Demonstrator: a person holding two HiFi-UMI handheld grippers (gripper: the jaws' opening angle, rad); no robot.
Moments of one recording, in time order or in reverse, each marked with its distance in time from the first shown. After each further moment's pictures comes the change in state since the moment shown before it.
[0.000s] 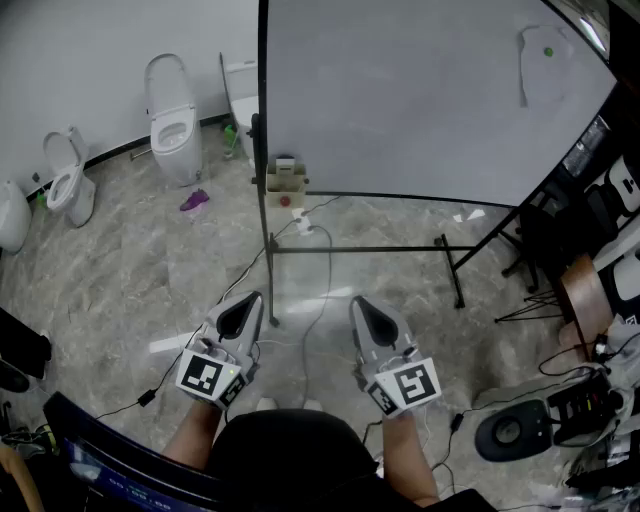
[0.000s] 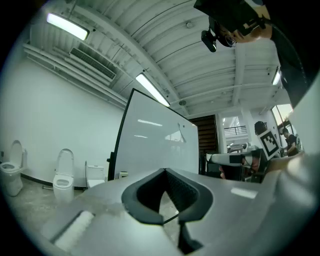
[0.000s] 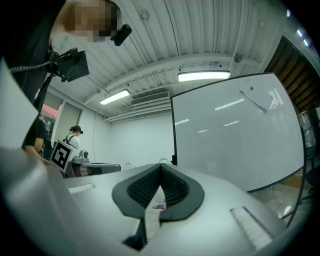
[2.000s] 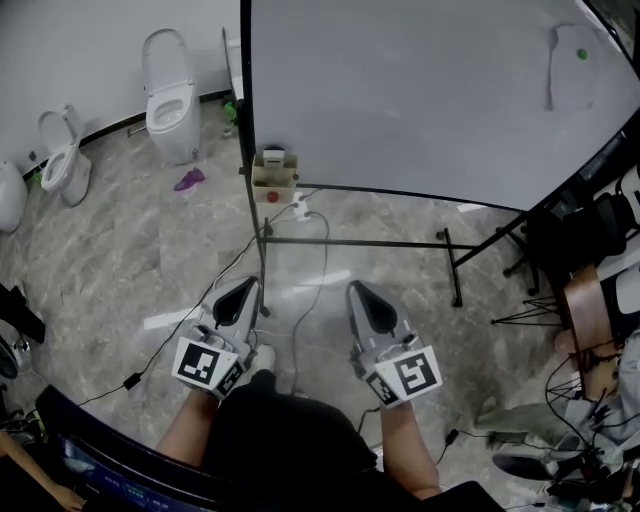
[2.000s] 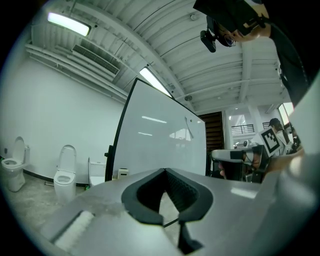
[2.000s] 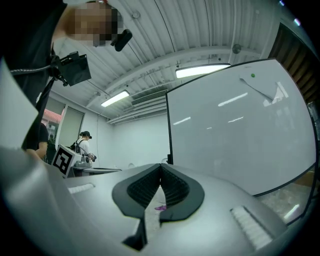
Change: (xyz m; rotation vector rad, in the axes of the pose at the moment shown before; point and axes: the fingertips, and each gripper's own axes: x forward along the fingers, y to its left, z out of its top) left arm 0.084 0.016 -0.021 -0.023 0.028 0.050; right arm 0.048 -0.073 -0.008 0.028 0.002 0.056
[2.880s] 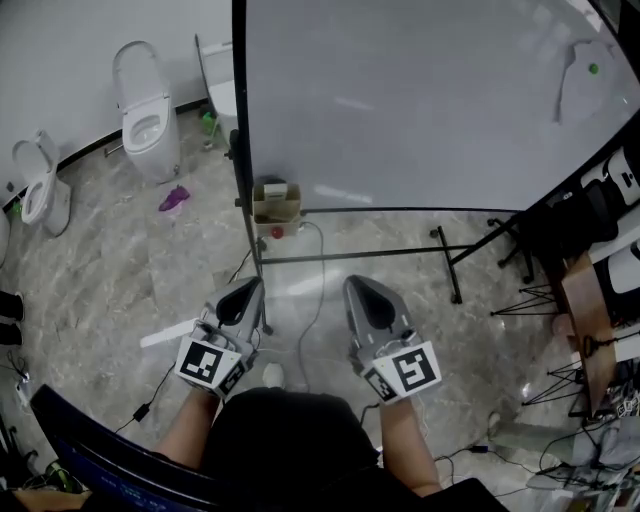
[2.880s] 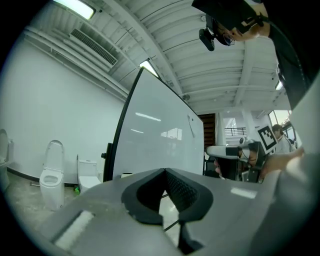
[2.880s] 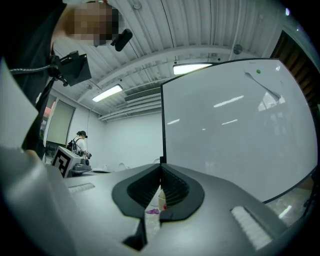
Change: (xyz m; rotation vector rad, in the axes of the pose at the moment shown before) left arm 0.073 0.093 0.006 -0.015 0.017 -0.131; right arm 0.116 -0.020 0.004 -0.023 0.000 -0.087
